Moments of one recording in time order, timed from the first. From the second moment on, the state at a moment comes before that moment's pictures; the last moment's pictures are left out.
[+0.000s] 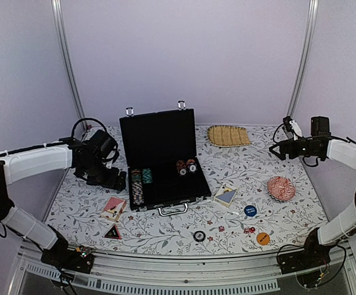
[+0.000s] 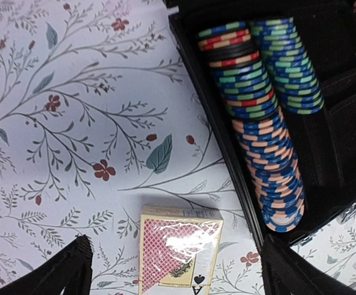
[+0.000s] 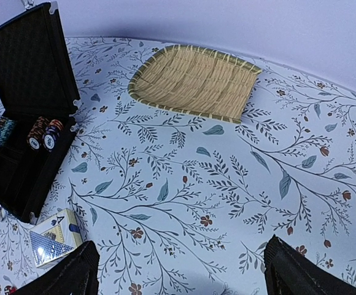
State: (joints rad) left arm -0.53 1.42 0.96 -0.74 -0.11 -0.35; right arm -0.12 1.43 0.93 -0.23 -0.61 -0.29
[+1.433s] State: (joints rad) left arm -0.53 1.65 0.92 -0.84 0.02 -0.39; right arm -0.09 1.43 0.93 -0.25 -0.61 -0.33
